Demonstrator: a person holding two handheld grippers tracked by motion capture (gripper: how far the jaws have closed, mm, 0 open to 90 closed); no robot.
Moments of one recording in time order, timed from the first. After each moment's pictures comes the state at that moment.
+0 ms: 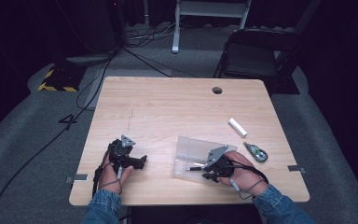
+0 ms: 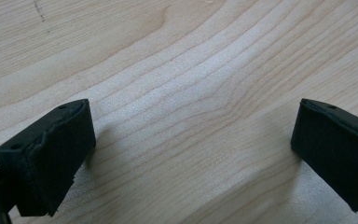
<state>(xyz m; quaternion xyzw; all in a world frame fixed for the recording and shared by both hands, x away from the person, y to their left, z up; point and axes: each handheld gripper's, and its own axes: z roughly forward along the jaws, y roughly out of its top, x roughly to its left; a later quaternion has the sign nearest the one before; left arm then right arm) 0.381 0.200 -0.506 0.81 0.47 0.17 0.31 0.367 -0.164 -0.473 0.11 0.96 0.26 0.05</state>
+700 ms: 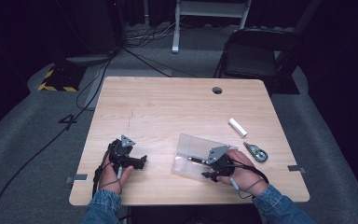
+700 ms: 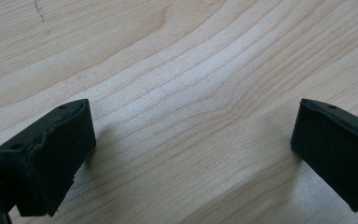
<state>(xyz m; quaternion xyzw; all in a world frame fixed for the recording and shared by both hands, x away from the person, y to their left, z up) 0.381 0.200 -0.506 0.81 0.47 0.17 0.31 0.370 -0.166 -0.475 0.13 0.95 0.27 0.08</state>
